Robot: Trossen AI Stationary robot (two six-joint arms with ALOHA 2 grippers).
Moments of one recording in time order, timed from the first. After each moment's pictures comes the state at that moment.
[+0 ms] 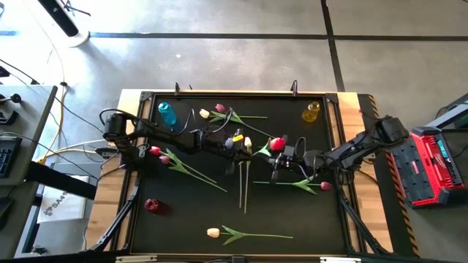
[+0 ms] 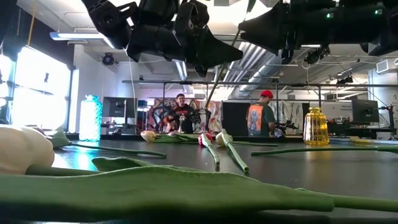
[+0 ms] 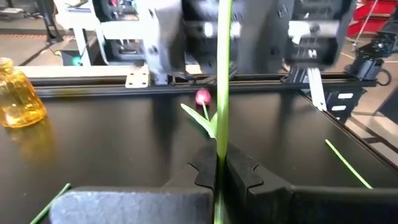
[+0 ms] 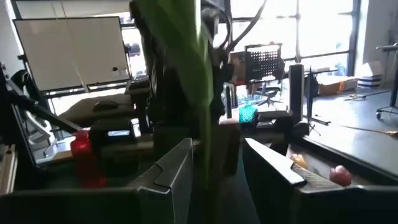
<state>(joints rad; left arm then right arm) 0.06 1.79 0.92 0.64 0.25 0.01 0.28 1.48 0.40 1.21 0.56 0.04</state>
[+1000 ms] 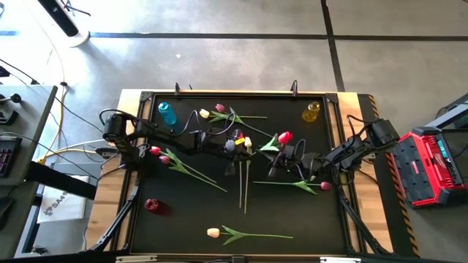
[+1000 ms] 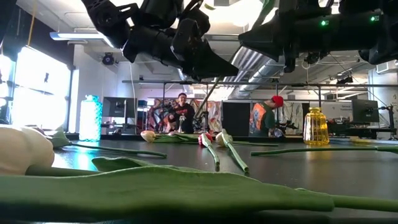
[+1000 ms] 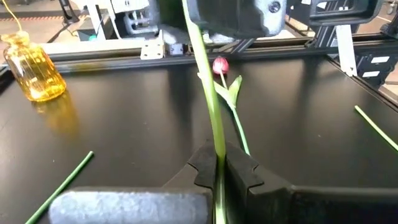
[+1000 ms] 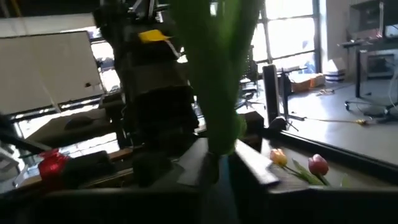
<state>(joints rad) 0.04 1.79 0.92 0.52 0.16 0.09 0.29 1.58 0.40 1.36 0.70 0.06</state>
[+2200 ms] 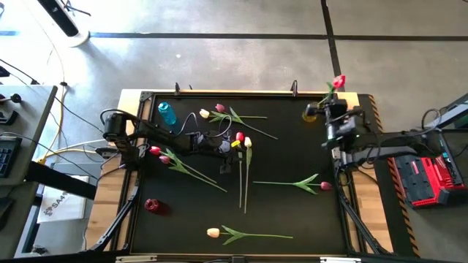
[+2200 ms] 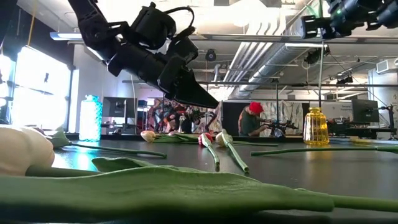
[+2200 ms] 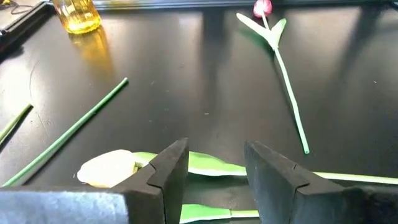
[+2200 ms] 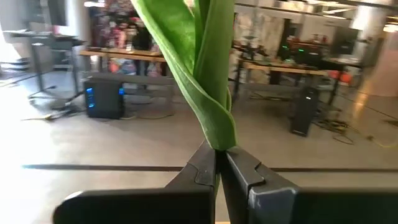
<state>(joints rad) 0.07 1.79 0.79 0.53 0.04 0.07 -0.09 0.76 0.43 0.84 1.57 -0.58</state>
